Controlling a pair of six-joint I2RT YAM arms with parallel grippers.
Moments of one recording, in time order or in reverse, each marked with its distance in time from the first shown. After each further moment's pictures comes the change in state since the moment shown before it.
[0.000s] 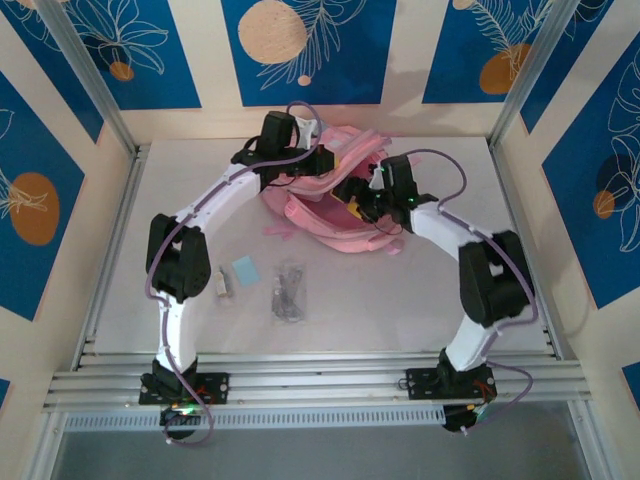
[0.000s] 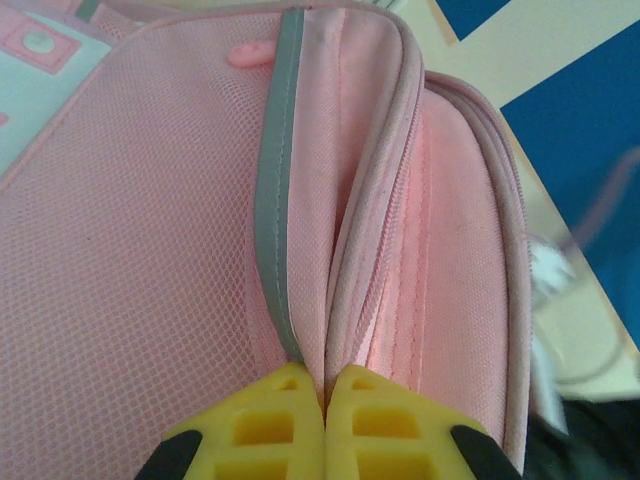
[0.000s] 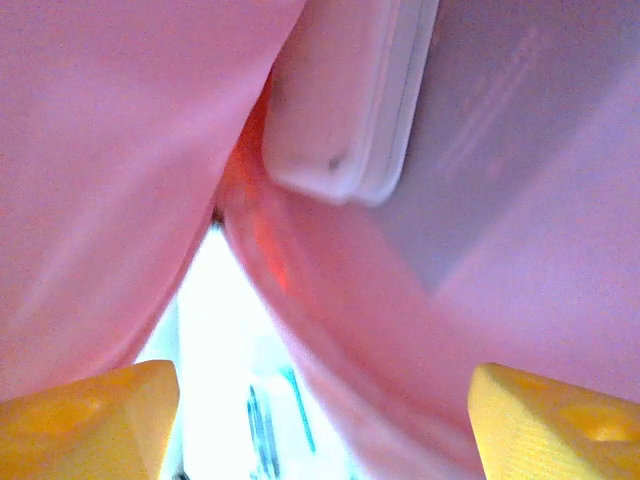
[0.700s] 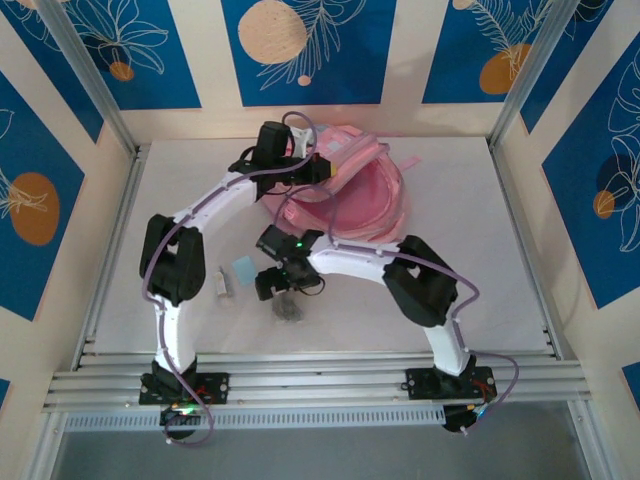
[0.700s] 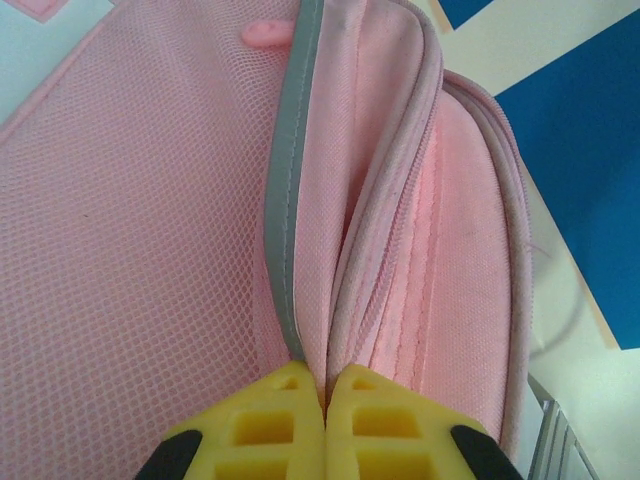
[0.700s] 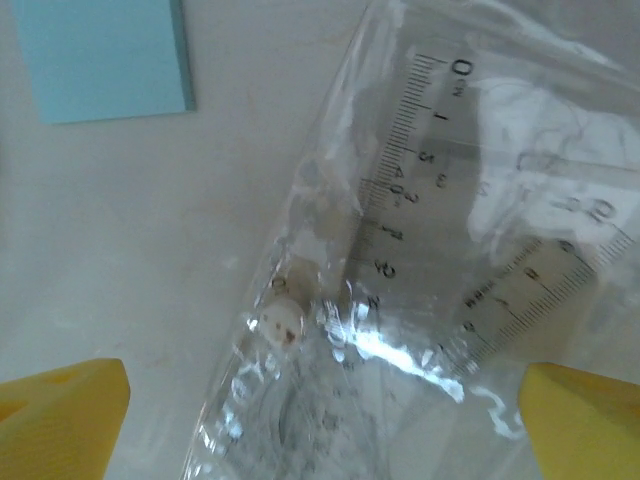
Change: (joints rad) left arm 0.015 -0.047 -0.158 0.113 0.047 -0.043; right arm 0.644 0.394 0.390 -0.599 0.459 -0.233
